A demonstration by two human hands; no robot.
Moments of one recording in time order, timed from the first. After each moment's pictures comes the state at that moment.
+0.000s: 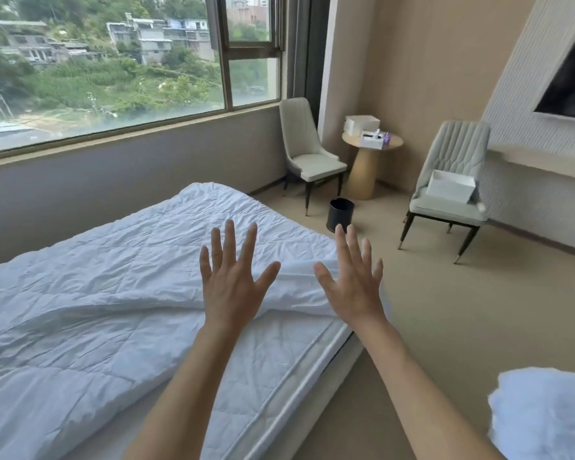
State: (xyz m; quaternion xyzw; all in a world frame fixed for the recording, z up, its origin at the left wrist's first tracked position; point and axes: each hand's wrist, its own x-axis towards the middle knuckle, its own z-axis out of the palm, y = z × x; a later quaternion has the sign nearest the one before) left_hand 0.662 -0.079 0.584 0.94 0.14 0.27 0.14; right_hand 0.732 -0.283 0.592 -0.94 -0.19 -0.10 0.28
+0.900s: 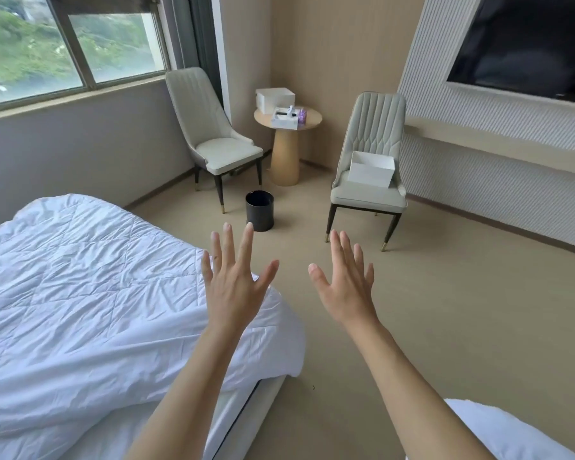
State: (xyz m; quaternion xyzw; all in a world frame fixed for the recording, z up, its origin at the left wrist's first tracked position) left_hand 1.091 -0.357 0.535 0.95 0.07 0.21 0.22; right_hand 1.108 -0.556 0.552 -0.95 -0.05 -0.06 0.29
